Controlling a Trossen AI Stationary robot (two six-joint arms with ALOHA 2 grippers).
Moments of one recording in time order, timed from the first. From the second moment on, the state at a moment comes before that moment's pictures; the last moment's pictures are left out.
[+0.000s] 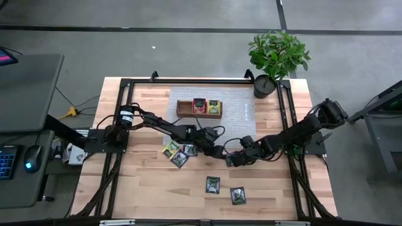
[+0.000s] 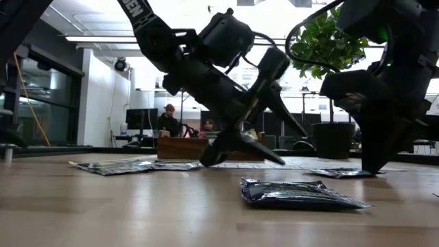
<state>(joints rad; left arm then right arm) -0.05 2.10 1.22 0.28 0.30 -1.24 0.34 1.54 0.67 -0.38 0.20 1.55</state>
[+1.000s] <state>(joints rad) -0.13 2.12 1.31 0.10 0.07 -1.36 0.31 1.54 0.66 -0.33 0.23 1.47</state>
